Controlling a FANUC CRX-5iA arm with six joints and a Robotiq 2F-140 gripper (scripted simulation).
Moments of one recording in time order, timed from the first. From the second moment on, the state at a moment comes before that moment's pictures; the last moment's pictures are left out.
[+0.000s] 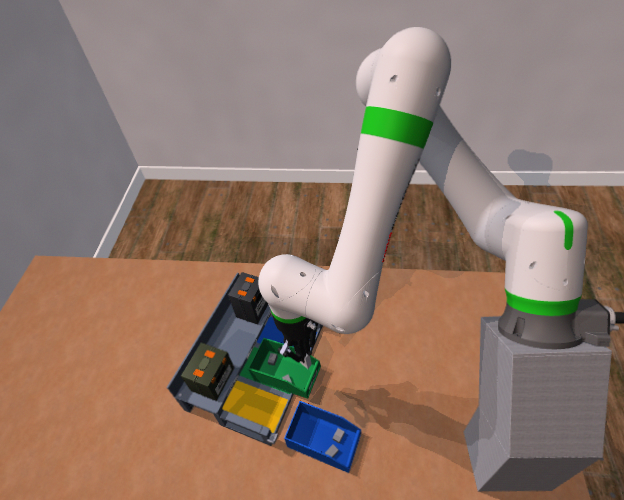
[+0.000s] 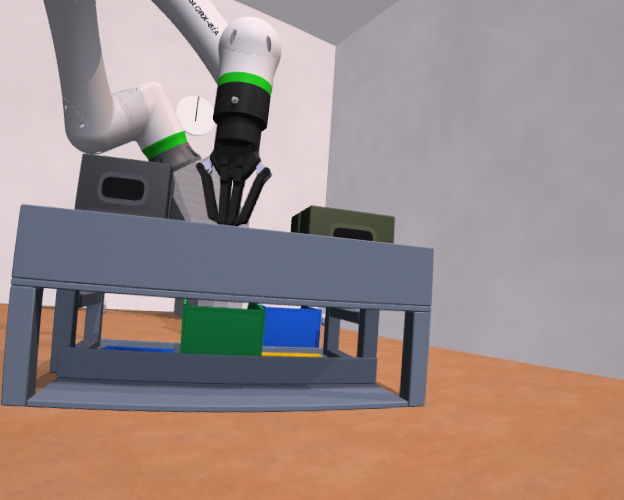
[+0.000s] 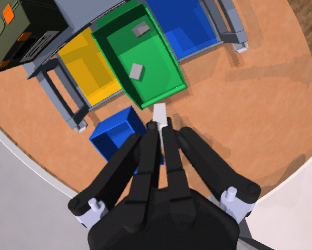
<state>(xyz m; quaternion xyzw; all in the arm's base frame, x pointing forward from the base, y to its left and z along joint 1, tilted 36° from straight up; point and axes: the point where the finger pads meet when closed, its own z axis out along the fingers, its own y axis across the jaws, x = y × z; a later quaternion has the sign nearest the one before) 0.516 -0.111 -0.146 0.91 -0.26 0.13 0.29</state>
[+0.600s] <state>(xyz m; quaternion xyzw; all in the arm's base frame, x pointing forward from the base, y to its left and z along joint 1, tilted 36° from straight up) 0.497 -0.112 -0.151 0.81 -0.50 0.20 0.24</state>
